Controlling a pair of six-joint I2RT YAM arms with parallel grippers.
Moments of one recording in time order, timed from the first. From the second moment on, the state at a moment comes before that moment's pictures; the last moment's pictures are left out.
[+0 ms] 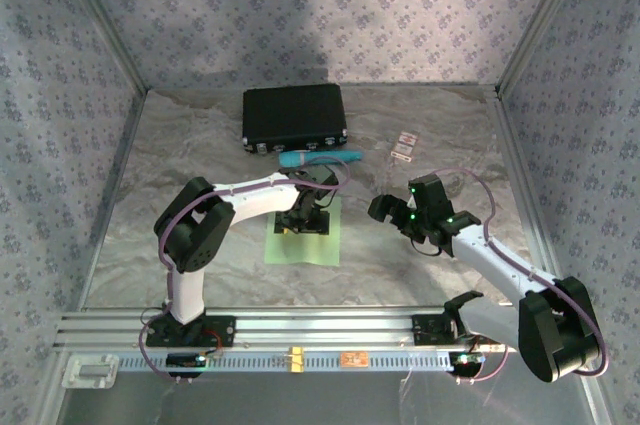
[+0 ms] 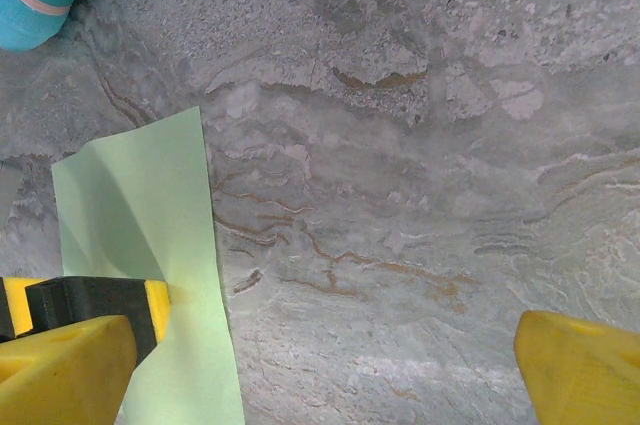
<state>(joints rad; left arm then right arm) -0.84 1.92 1.27 -0.83 -0.05 -0.78 0.39 1.11 0.55 -0.32 -0.22 0.78</state>
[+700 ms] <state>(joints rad) -0.84 1.87 1.21 -0.67 -0.01 -0.77 0.40 0.93 0.51 -0.35 -0.06 0.78</state>
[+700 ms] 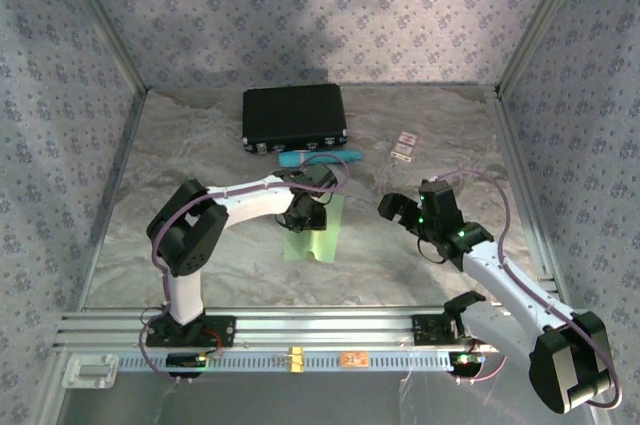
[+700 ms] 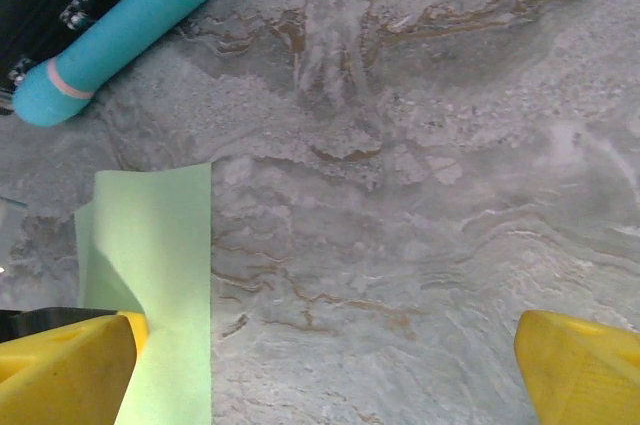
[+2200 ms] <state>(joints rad) -0.82 1.79 0.87 0.13 0.39 -1.12 0.28 0.98 0.49 -0.17 -0.36 0.79</state>
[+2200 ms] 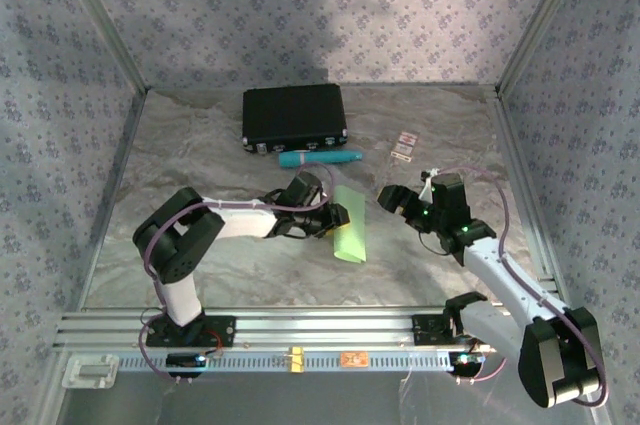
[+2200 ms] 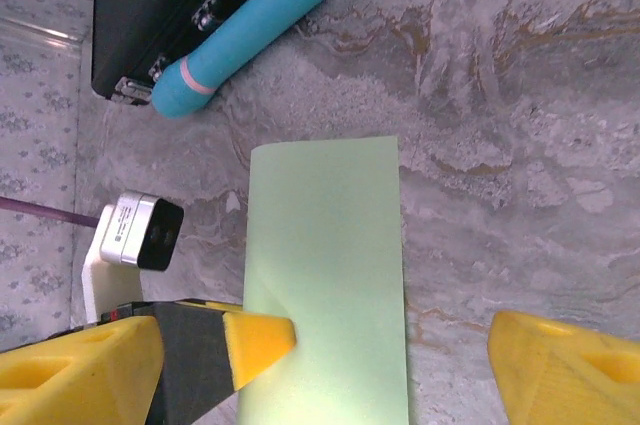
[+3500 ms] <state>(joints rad) -0.82 1.80 1.05 -0.37 0.18 -0.74 0.32 1.03 0.49 -0.13 -0.38 0.79</state>
